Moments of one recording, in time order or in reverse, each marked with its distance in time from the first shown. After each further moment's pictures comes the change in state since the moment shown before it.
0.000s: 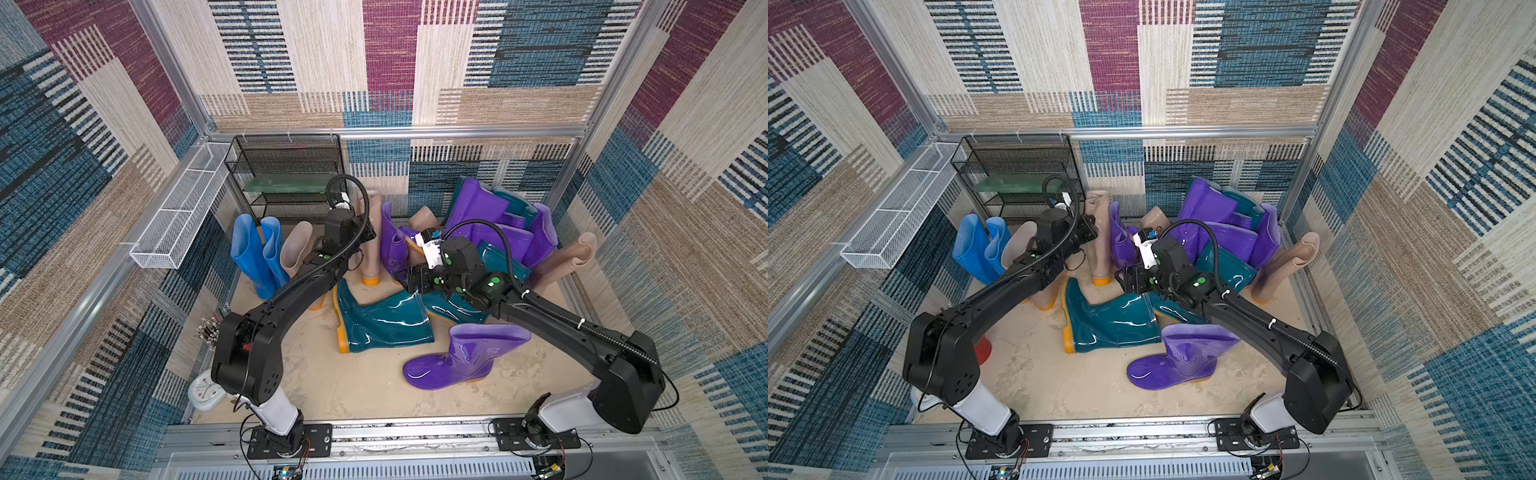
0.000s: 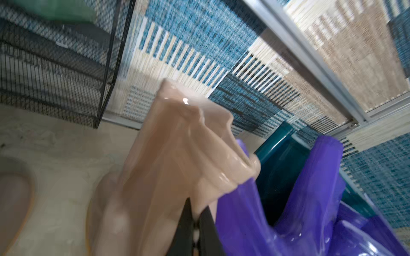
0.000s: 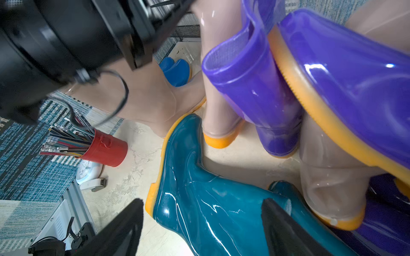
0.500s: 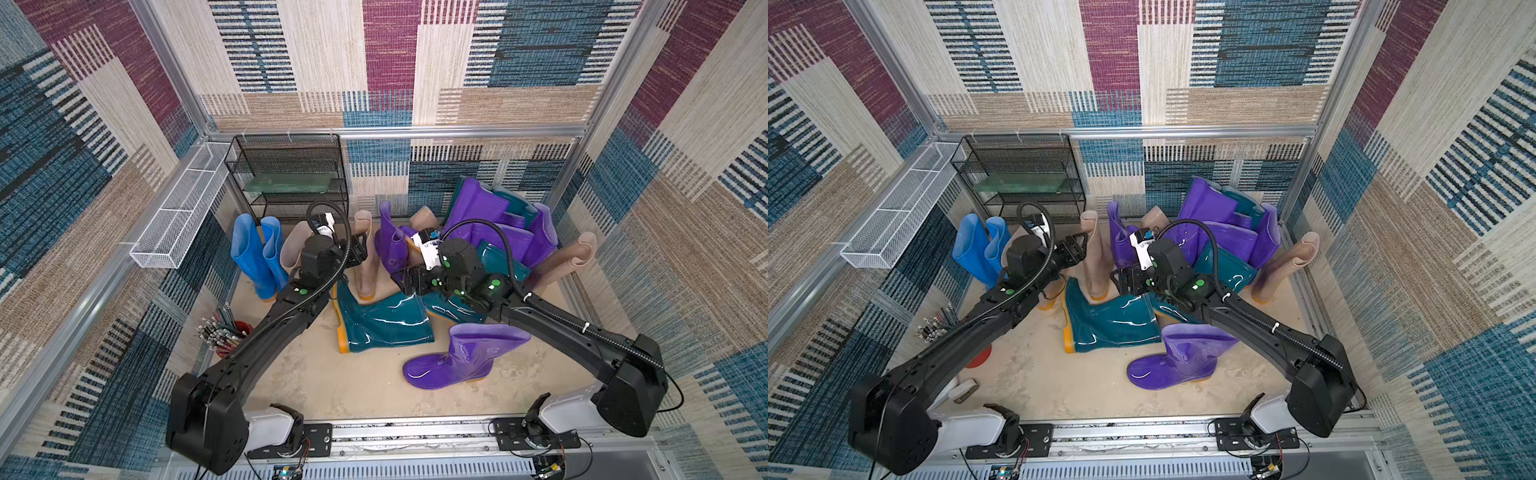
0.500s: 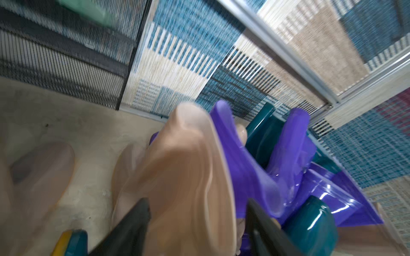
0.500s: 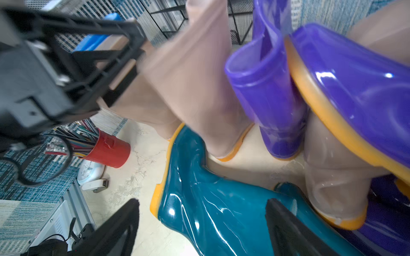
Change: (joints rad) left arm -0.001 -0.381 -0.220 -0.083 0.018 0.071; right arm 0.061 0.002 0.049 -0.016 0.059 0.001
